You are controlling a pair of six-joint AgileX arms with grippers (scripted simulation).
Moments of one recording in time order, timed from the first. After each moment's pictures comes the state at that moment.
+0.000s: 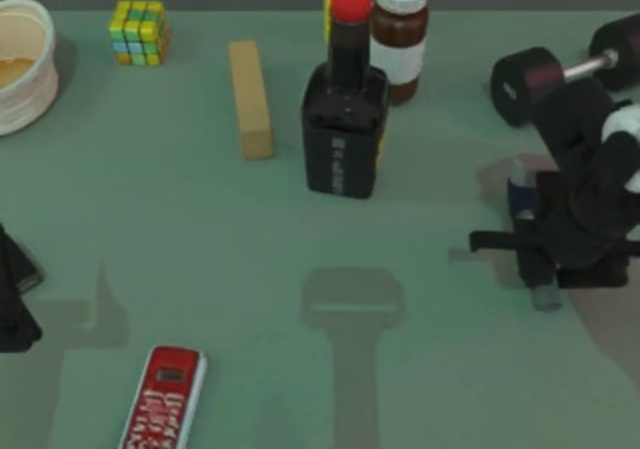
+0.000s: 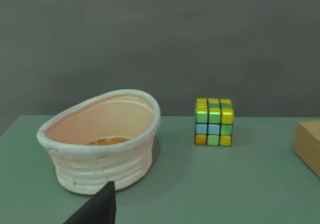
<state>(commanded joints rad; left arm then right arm) 0.00 0.00 0.00 0.00 0.00 0.00 0.34 1.96 1.04 -0.49 -0.14 0.39</state>
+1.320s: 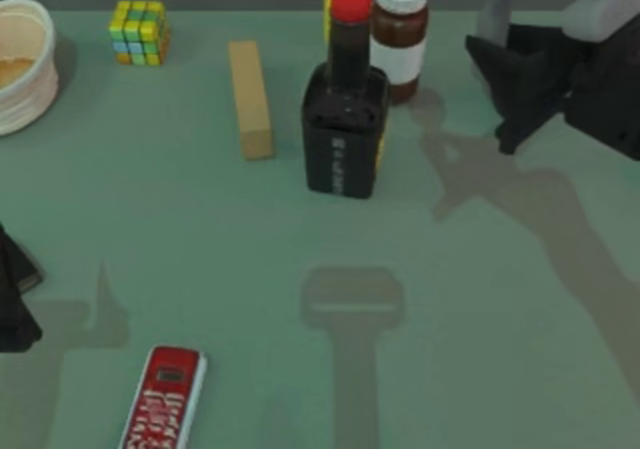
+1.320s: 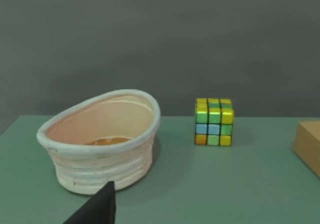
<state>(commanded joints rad) 0.00 0.00 0.00 0.00 0.00 0.00 0.27 1.54 0.70 0.76 -0.48 0.04</state>
